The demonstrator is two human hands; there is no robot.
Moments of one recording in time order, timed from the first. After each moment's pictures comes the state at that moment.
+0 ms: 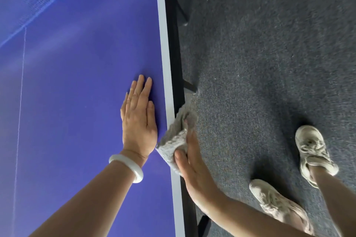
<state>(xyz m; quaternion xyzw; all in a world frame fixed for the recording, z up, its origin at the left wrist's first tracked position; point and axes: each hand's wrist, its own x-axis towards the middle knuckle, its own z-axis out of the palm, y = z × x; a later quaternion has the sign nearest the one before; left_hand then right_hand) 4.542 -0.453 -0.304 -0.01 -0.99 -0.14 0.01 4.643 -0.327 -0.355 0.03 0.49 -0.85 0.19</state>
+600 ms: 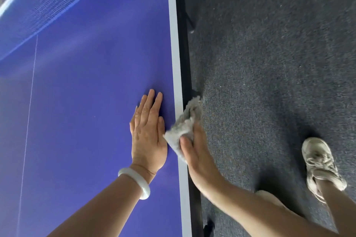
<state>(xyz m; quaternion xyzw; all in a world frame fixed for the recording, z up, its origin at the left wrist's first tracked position) 4.538 -0.456 -0.306 0.00 -0.99 -0.13 0.00 4.579 -0.329 -0.346 0.04 0.55 -0.81 0.18</state>
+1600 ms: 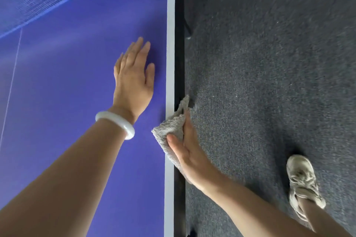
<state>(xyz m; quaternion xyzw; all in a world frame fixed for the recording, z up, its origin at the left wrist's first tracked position) 4.376 -0.448 -0.287 -0.02 -1.00 -0.06 0.03 4.513 -0.310 -0.354 0.03 0.53 -0.79 0.29</state>
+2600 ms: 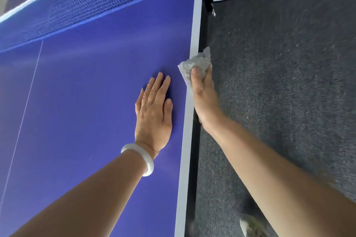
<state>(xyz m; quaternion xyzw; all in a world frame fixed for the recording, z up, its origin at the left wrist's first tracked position) 4.354 -0.450 -0.301 0.04 -0.99 -0.12 0.00 4.289 -0.336 -0.354 0.10 0.60 -0.78 0.14</state>
